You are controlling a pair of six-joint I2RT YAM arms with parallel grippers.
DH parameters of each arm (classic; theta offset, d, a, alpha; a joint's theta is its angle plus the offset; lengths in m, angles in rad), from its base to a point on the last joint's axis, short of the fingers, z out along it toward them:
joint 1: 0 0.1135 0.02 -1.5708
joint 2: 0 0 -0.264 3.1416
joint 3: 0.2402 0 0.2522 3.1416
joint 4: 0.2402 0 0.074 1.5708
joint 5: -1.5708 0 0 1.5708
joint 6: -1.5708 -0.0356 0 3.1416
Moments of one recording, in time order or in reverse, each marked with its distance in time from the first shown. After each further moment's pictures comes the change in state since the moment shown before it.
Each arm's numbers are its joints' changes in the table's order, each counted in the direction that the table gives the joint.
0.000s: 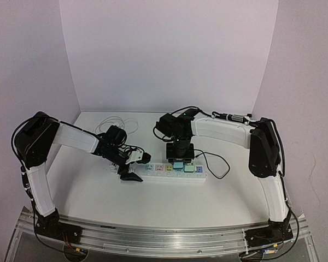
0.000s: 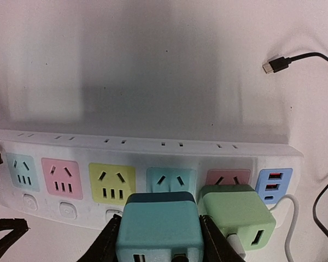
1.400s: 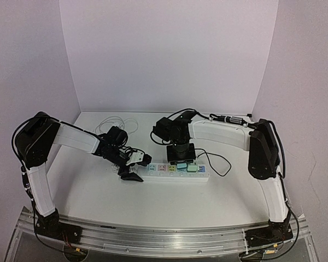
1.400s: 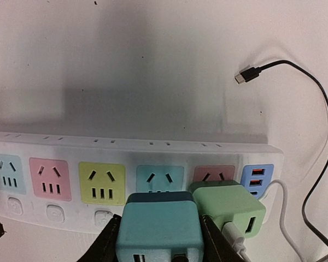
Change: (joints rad) left arm -0.009 0.003 0.001 0.014 0.001 -0.008; right arm 0.036 0.000 -0.002 0.049 -0.137 0.018
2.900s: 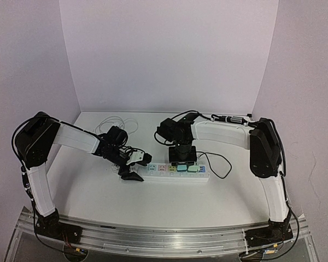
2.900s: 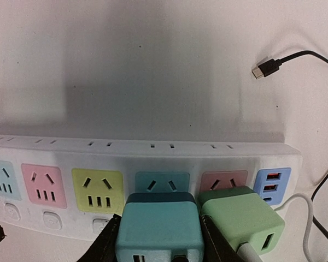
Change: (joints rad) left arm 0.000 0.000 0.001 -0.009 -0.001 0.033; right arm -0.034 -0.005 -0.084 -0.070 0.083 -0.001
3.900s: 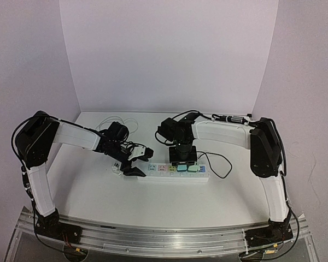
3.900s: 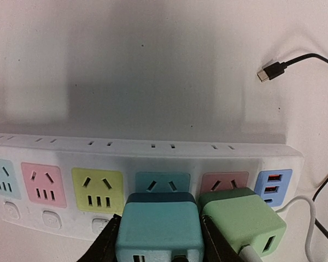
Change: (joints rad) left arm 0.000 0.003 0.056 0.012 -0.002 0.031; right arm -0.004 -0.009 -0.001 -0.011 0.009 0.020
